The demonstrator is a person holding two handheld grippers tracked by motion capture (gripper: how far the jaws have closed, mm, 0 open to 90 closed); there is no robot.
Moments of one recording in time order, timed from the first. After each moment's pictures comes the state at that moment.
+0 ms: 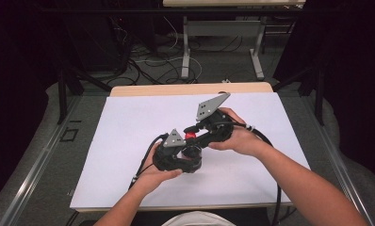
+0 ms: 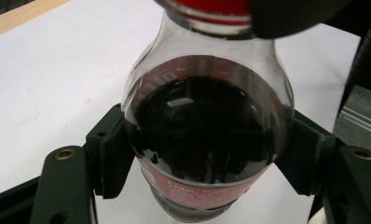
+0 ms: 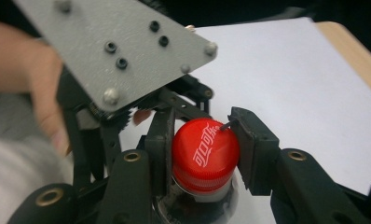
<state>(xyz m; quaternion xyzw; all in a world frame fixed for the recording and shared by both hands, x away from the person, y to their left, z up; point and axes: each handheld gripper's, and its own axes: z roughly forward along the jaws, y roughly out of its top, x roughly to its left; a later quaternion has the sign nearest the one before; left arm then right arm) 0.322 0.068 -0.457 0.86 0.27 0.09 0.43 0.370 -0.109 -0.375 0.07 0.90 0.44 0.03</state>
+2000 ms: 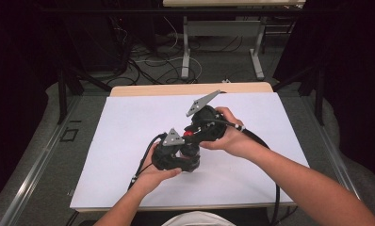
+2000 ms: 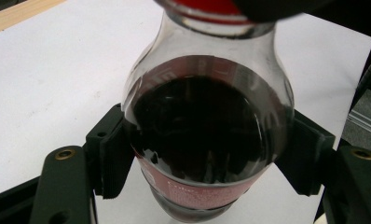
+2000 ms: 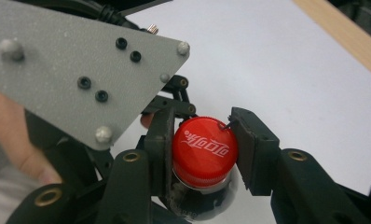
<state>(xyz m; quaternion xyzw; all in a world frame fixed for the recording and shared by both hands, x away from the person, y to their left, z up) 0.327 0.072 -0.458 0.85 0.28 0.12 0.42 0.360 -0.090 -0.362 0.20 0.91 0.37 0.06</state>
